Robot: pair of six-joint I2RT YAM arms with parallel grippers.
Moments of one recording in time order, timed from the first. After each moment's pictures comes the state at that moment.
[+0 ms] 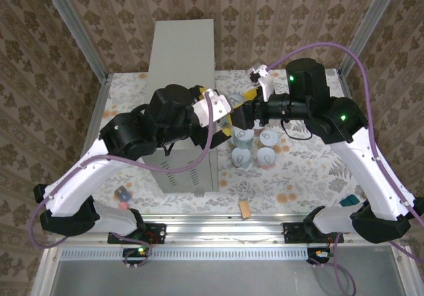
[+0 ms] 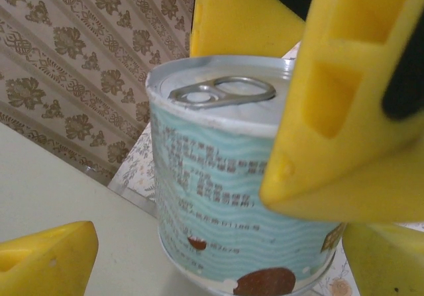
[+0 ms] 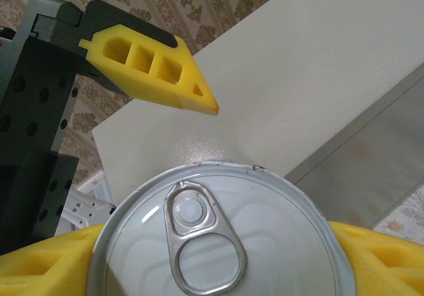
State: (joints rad) left arm -1.11 1.34 1.85 -0.98 -0.20 0.33; right arm 0.61 1.30 1.79 -0.92 -0.47 0.16
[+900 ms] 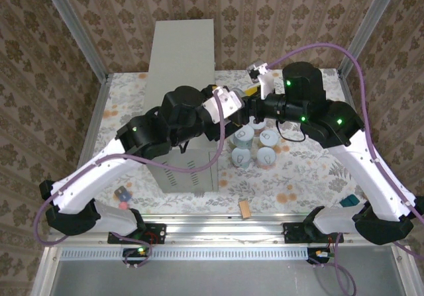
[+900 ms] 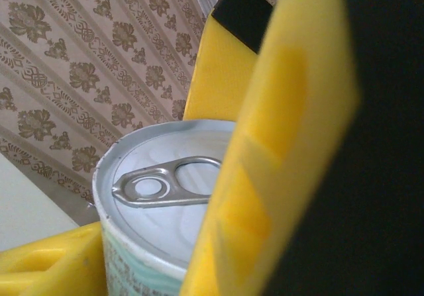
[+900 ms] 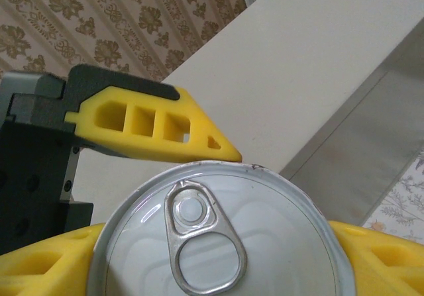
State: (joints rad) left arm -1.12 1.34 1.71 -0.71 -0.21 0.34; right arm 0.65 1.28 1.75 -0.83 -0.30 0.27
